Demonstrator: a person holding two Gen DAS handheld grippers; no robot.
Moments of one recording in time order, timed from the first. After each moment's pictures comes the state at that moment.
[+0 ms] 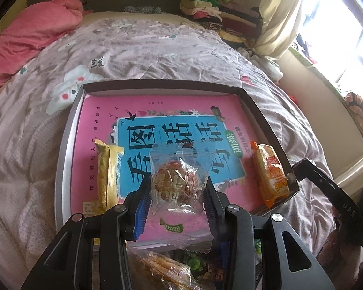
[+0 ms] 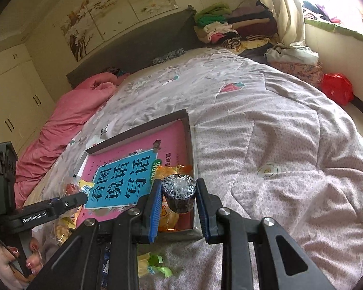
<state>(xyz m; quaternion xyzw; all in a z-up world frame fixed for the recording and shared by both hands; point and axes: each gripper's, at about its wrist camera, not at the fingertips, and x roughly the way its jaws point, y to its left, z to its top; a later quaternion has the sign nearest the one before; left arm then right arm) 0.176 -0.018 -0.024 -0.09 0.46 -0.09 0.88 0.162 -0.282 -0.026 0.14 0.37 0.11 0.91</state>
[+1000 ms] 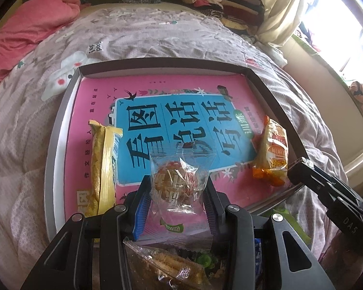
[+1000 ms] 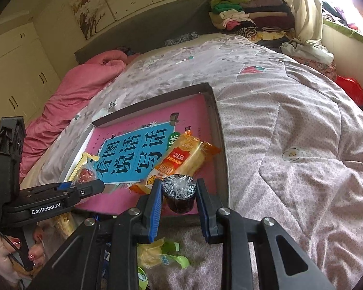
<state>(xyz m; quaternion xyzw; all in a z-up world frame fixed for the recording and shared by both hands) 0.177 -0.024 -0.047 -0.07 0.49 -0.09 0.87 0.162 -0.245 -0.045 0.10 0.41 0.14 0.90</state>
